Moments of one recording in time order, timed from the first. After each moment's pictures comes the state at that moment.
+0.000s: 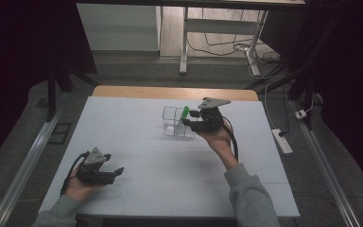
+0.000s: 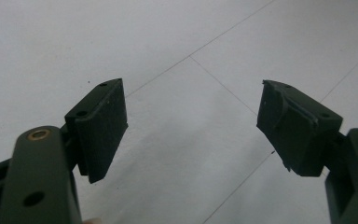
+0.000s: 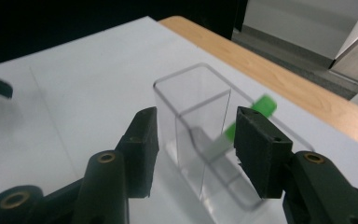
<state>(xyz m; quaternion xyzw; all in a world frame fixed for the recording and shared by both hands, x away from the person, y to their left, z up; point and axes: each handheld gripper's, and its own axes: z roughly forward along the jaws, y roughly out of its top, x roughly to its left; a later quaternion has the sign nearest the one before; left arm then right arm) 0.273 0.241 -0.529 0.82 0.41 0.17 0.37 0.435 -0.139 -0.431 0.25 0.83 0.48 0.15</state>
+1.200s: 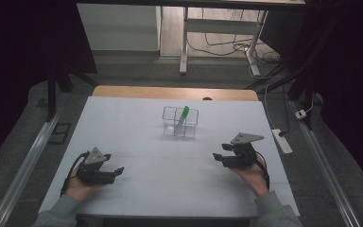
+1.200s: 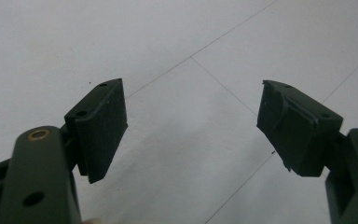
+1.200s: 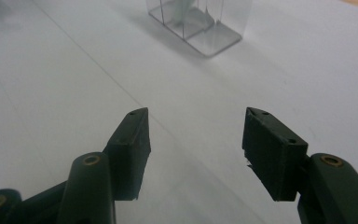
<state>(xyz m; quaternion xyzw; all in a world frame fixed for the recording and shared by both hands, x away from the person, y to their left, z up) 0.273 0.240 -0.529 0.82 0.41 0.17 0.37 0.360 -0.247 -0.482 0.31 0.85 0.41 0.14</state>
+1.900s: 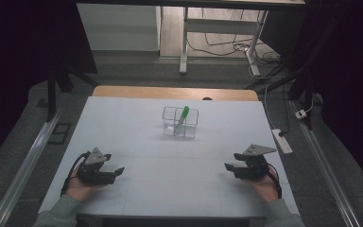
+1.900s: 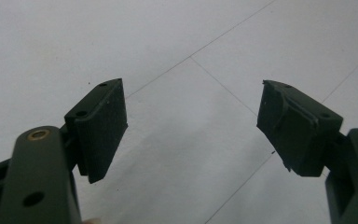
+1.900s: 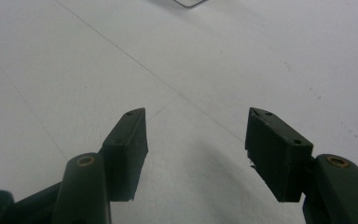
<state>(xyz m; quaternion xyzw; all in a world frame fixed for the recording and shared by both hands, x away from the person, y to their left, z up) 0.273 0.239 -0.529 0.82 0.41 0.17 0.37 0.339 -0.286 -0.503 0.33 0.85 0.39 0.15</state>
